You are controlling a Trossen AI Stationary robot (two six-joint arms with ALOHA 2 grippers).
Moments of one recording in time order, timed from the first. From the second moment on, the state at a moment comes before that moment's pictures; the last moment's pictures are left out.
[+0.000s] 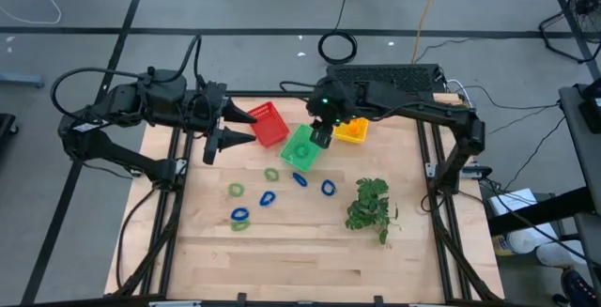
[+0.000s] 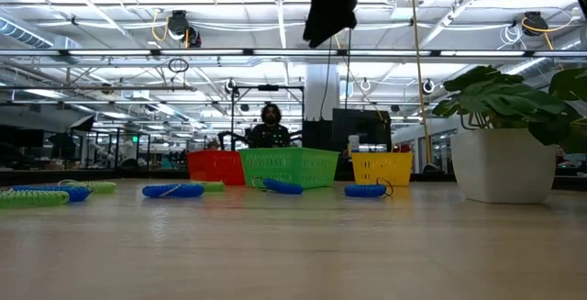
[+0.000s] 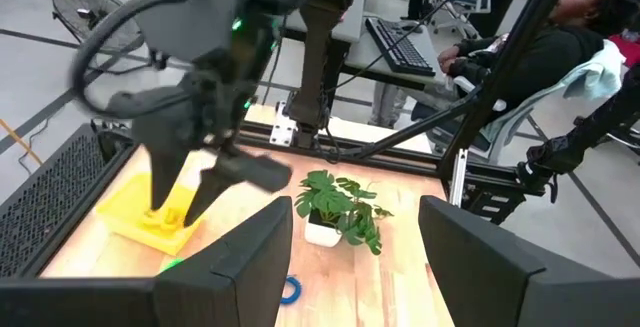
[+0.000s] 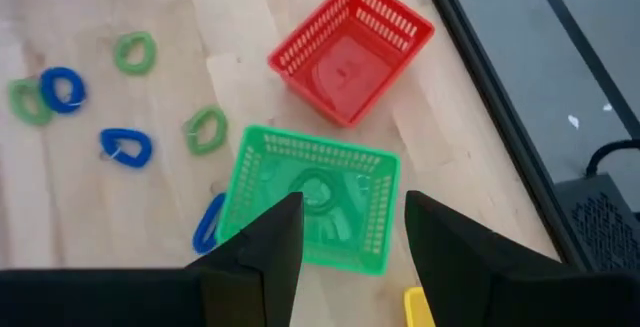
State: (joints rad) left arm 0.04 1.18 1.66 -0.78 0.08 -0.18; right arm -0.23 1.74 1.81 -0.97 0.08 0.07
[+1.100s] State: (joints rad) left arm 0.04 1.18 1.66 -0.78 0.10 -0.21; right arm -0.06 1.71 1.79 -1.26 0.01 0.83
